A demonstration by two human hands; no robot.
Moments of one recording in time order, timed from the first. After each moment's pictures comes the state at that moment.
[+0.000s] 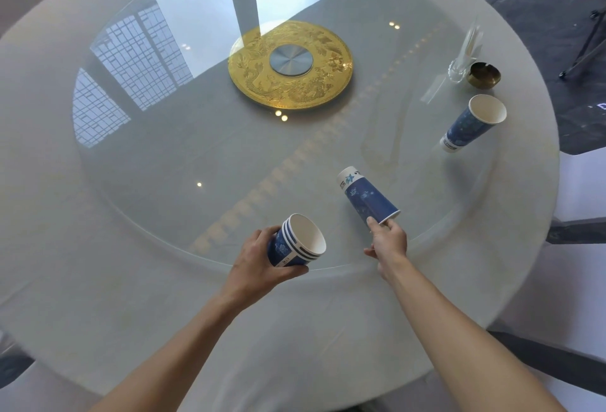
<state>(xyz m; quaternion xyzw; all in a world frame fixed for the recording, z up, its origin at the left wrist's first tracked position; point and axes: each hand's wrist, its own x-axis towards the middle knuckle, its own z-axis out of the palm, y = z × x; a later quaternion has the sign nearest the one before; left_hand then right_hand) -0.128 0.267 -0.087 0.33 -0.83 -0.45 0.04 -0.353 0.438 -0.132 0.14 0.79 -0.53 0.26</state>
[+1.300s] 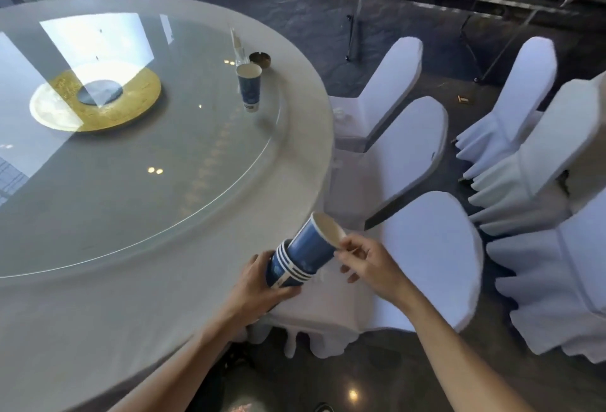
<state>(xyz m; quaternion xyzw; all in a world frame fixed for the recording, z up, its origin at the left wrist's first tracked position) -0.067 0.579 -0.100 0.05 -0.89 -0.45 -0.08 -0.123 0.835 0.003 -0.05 0.83 -0.52 0.21</state>
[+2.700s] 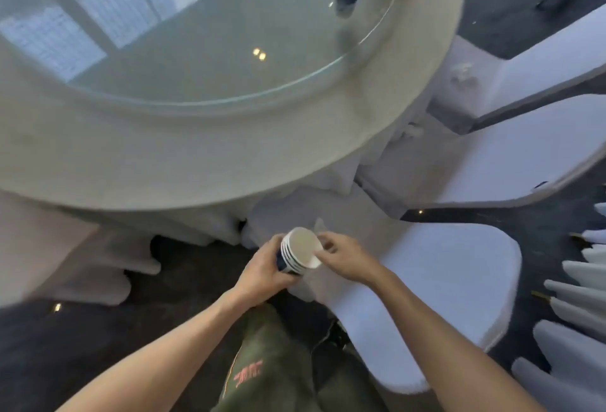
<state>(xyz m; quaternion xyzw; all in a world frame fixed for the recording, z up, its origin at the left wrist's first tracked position) -0.064 0.763 -0.183 0.33 -0.79 -0.52 -0.07 -0.238 0.897 -0.143 -0.28 0.80 -0.20 0.49</state>
